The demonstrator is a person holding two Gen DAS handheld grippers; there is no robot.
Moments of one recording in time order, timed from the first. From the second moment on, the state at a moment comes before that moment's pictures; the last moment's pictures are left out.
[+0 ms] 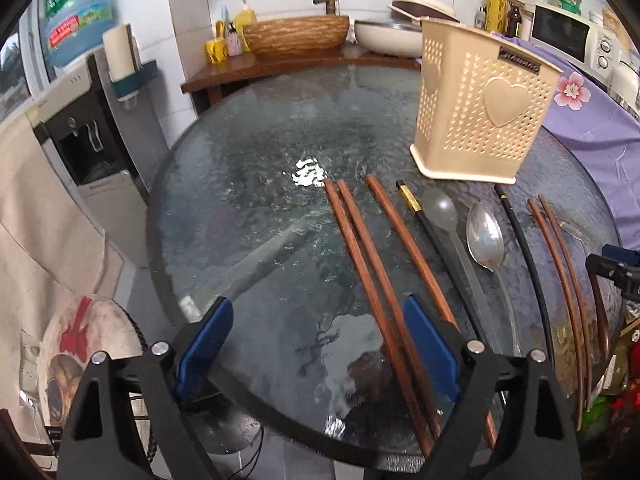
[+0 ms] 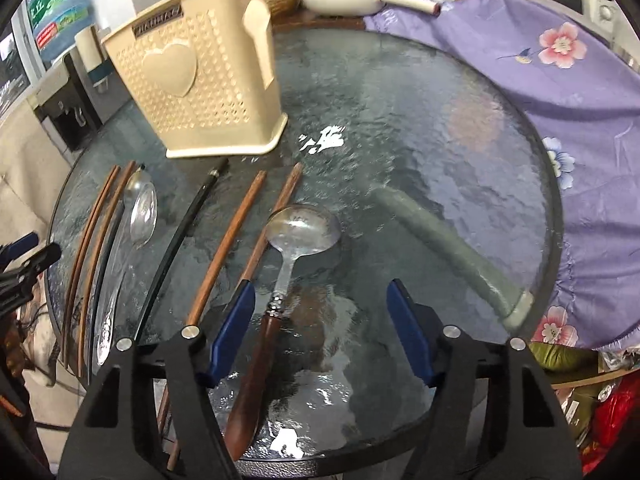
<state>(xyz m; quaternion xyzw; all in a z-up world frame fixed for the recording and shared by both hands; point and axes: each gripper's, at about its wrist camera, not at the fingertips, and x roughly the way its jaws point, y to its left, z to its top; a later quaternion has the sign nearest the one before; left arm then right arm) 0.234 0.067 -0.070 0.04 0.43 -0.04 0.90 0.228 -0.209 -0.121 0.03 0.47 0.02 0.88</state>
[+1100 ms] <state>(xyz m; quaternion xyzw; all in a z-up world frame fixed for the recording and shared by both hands) 0.280 0.074 -0.083 0.04 0.47 -0.04 0.88 0.239 -0.201 -0.129 0.01 0.48 0.02 0.88</state>
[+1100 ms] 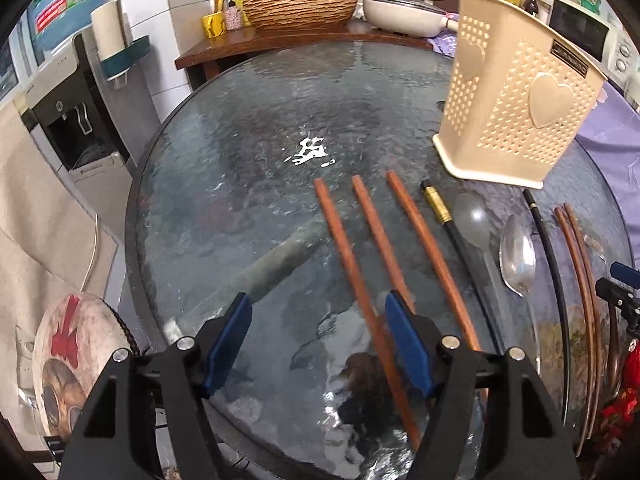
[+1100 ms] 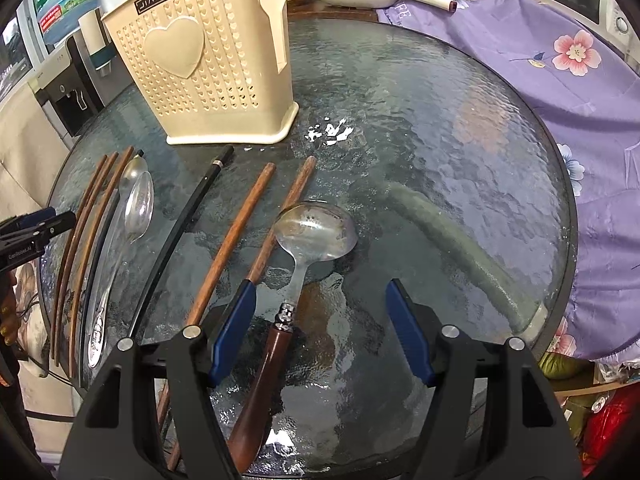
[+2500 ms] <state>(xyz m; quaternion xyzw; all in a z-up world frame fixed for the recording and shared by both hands) 0.361 0.068 -0.085 0.03 0.54 -0.04 0.84 0.319 -0.194 -0.111 -0.03 0.57 0.03 0.82</state>
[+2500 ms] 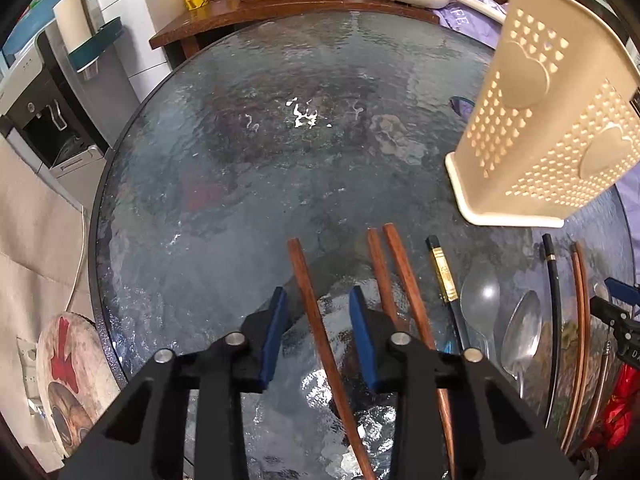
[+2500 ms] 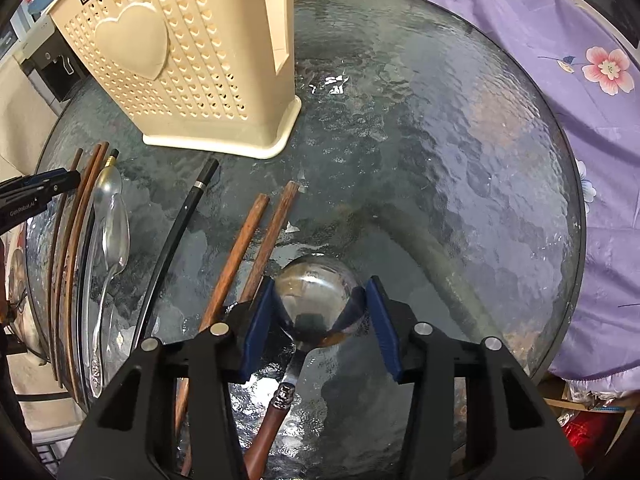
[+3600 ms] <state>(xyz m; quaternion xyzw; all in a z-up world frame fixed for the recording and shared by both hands) 0.366 0.051 -0.083 0.07 0.54 -0.04 0.84 0.319 -0.194 -0.113 0.02 0.59 -0.02 0.80</state>
